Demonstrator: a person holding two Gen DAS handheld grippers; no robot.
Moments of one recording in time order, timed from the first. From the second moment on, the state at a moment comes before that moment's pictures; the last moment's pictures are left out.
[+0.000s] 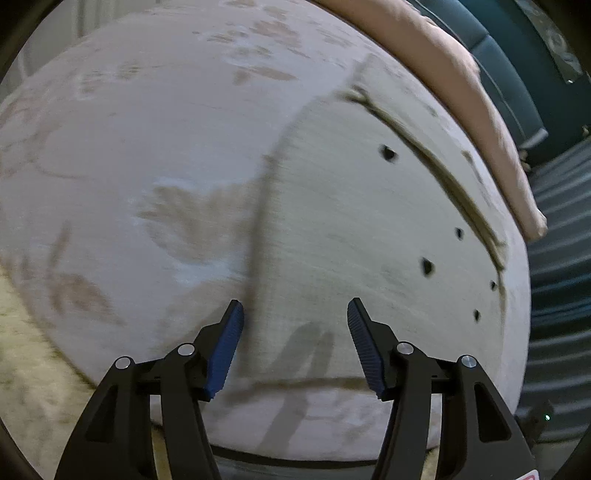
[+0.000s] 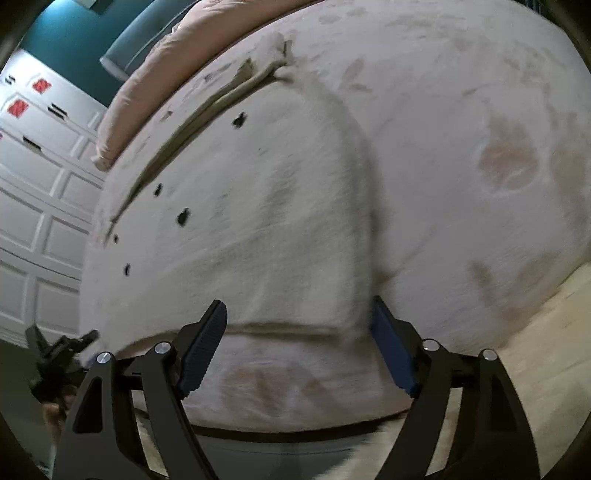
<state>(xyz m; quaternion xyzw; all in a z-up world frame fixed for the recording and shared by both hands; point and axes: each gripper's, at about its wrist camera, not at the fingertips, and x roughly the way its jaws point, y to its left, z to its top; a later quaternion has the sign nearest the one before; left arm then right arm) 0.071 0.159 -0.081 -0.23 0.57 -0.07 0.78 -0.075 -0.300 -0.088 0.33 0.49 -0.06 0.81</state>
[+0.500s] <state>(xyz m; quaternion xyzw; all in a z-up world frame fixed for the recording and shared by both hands) 0.084 0.132 -0.046 -0.20 0.54 -0.09 0.81 -0.051 -0.295 -0.047 0.33 0.42 -0.04 0.84</state>
